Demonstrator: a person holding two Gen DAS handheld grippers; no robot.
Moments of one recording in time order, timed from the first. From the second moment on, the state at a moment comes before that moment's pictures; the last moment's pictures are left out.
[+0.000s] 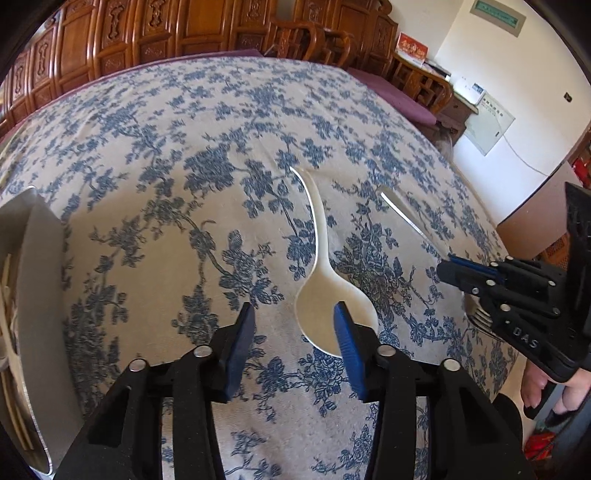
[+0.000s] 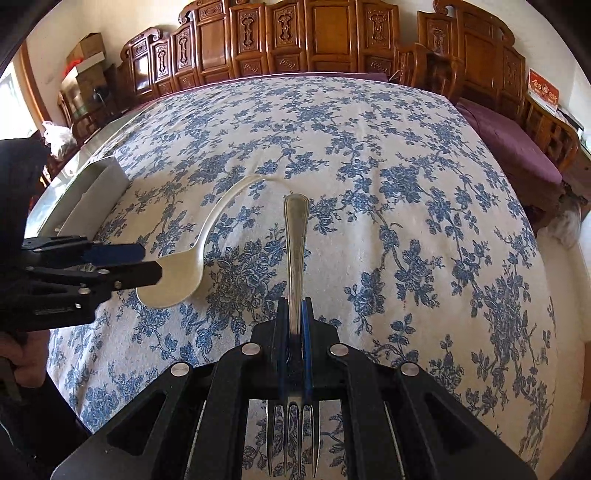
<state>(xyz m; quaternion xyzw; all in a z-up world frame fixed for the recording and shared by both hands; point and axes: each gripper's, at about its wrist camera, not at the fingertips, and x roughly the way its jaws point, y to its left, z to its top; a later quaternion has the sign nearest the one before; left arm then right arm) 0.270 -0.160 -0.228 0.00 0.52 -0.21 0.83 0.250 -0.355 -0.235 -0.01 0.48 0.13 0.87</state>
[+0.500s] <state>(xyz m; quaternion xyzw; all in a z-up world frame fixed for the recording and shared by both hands) 0.261 -0.152 -0.216 0.01 0.51 -0.20 0.83 0.236 -0.346 -0.223 -0.01 0.48 0.13 0.87</state>
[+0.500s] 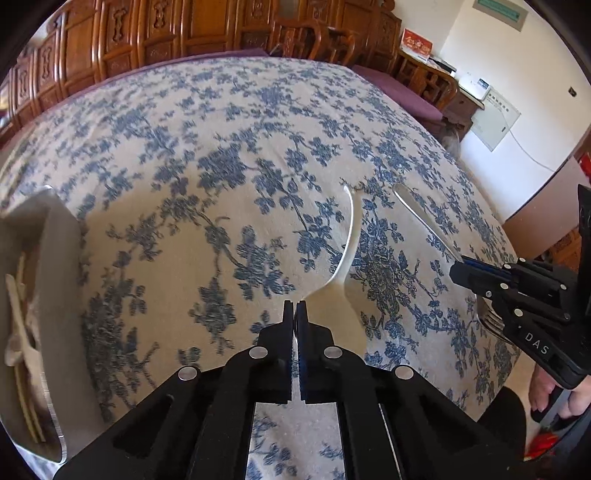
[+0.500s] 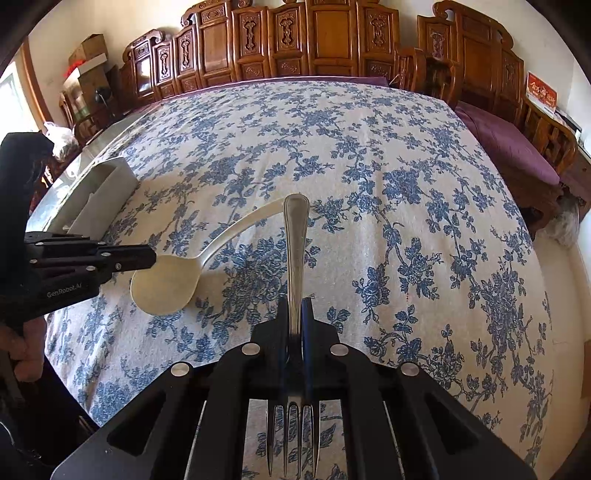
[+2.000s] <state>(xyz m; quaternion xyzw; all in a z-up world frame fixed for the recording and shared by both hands) 0.215 0.049 -0.138 -0.01 0.43 -0.05 0.90 0.235 -0.214 -0.183 -0.02 0.42 0.22 0.88</state>
